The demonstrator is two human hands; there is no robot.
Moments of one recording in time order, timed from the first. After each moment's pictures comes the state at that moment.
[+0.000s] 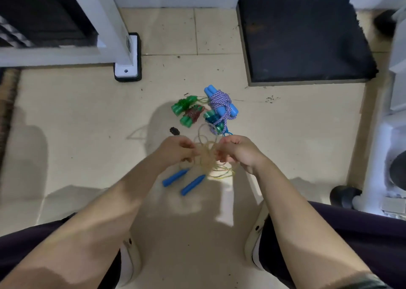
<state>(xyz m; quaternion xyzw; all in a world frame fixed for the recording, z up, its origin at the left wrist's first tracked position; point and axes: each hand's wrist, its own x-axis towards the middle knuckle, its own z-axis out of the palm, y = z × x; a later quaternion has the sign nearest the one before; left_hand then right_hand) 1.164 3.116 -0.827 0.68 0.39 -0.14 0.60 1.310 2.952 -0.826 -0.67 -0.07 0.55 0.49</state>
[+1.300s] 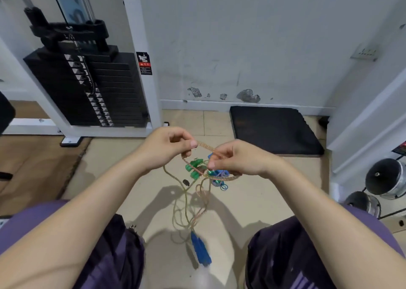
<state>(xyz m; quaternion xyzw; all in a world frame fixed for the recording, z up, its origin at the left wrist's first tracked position) 1.055 3.064 -0.481 0.80 0.23 0.13 0.54 1.216 2.914 -0.481 -0.72 -0.46 0.42 0.30</state>
